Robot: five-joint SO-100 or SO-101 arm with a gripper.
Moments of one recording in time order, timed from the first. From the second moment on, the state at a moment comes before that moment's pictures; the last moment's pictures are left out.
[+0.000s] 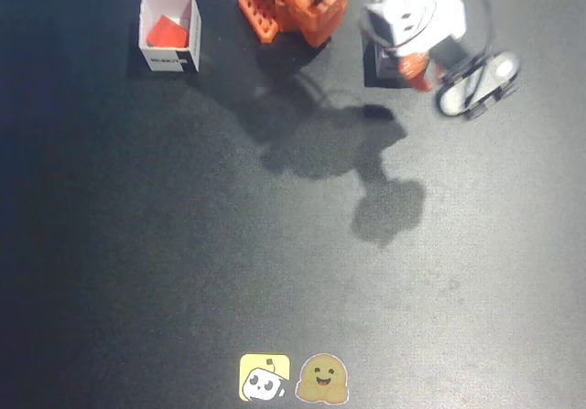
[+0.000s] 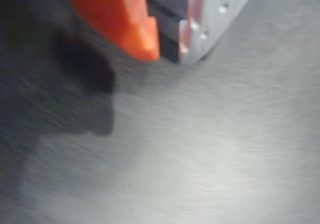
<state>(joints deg) -48.2 135.4 134.9 73.5 104.5</state>
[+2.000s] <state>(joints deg) -0.1 176.6 164.8 72.1 82.2</state>
